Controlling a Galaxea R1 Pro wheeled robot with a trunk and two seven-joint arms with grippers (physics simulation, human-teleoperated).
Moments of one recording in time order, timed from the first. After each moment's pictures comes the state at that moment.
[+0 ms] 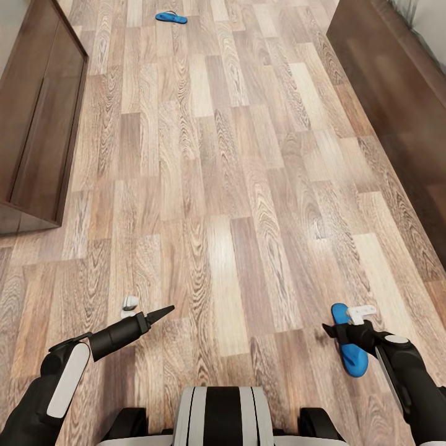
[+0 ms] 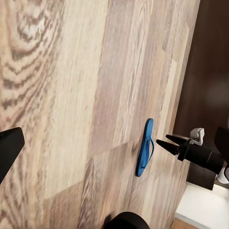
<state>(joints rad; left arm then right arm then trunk) -0.35 0.12 0.17 -1.35 0.56 0.81 -0.78 -0.40 -0.22 -0.22 -1.24 0.22 0.56 0.43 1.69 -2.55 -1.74</state>
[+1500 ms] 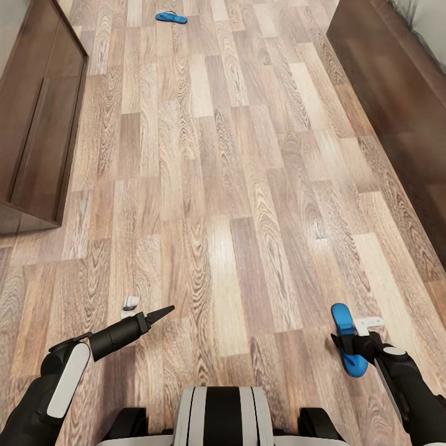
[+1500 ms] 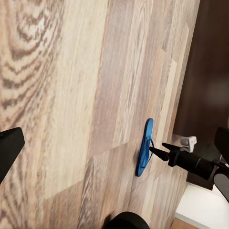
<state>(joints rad) -0.35 0.12 0.16 -1.35 0.56 0.81 -0.78 -0.40 -0.23 -0.22 -1.09 0.22 0.46 0.28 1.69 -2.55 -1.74</state>
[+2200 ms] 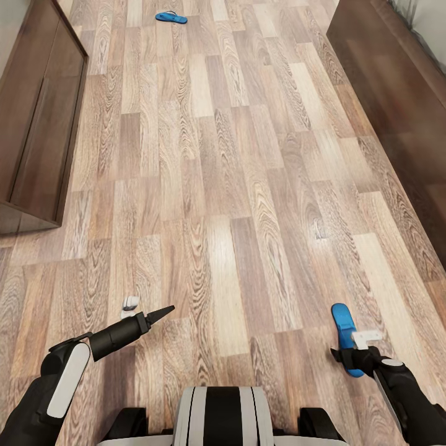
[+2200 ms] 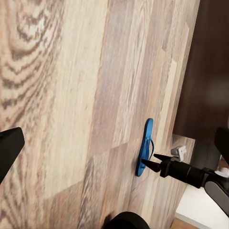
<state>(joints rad) -0.35 0.12 0.16 -1.35 0.56 0.81 -0.78 -0.40 -0.23 -0.23 -0.95 0.21 0.41 0.28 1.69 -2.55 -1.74</state>
